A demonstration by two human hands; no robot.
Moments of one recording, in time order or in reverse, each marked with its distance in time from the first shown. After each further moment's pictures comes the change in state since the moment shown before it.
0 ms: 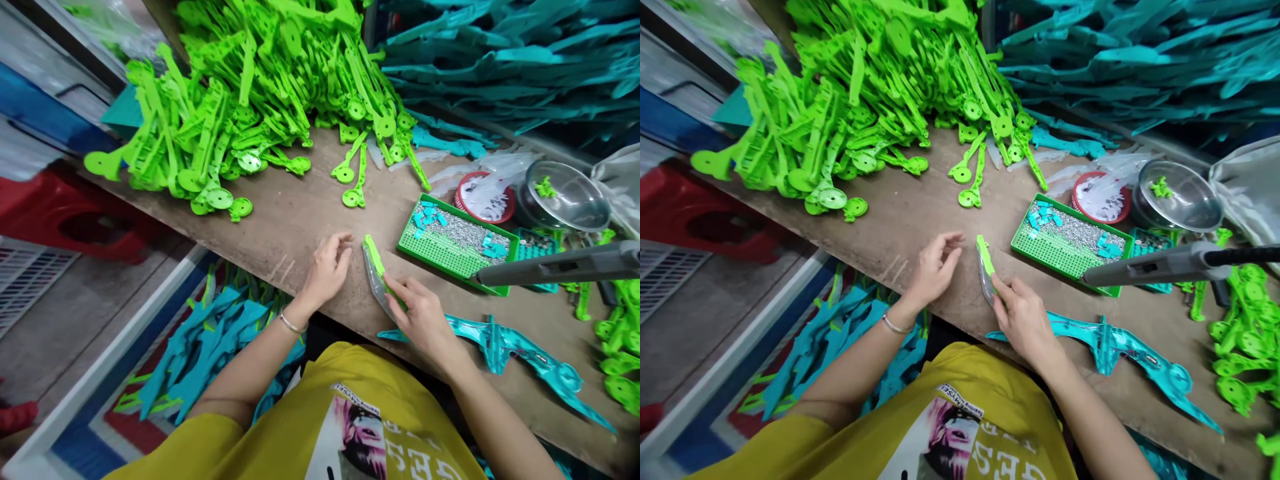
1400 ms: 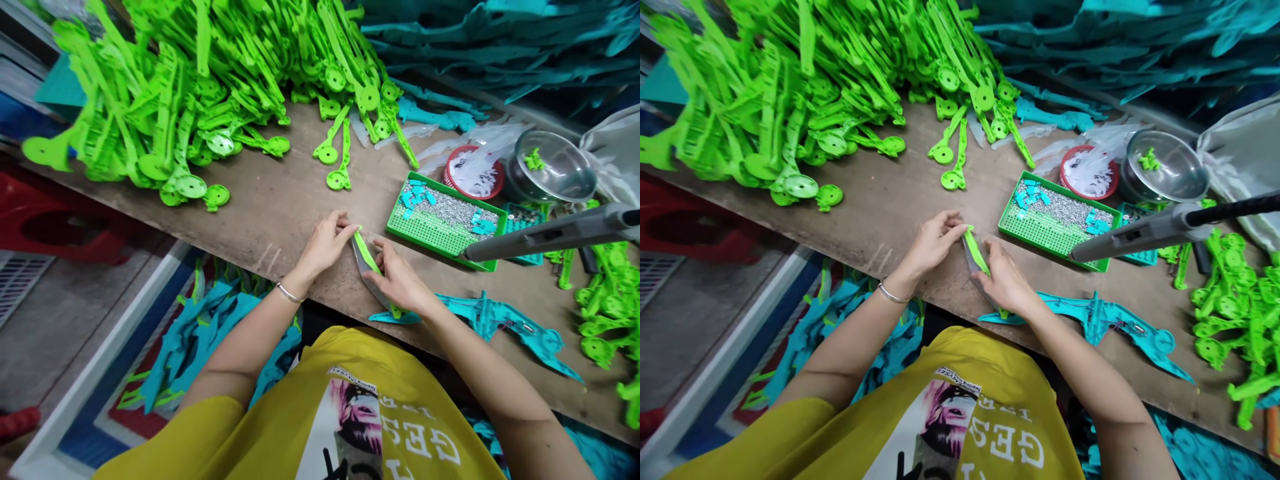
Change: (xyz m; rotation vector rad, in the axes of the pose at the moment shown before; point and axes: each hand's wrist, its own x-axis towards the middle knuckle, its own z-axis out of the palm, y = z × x) left_hand 0.035 -0.009 0.024 -0.251 -0.193 -0.316; right_hand 0.035 0.009 0.010 0.255 -0.293 0.295
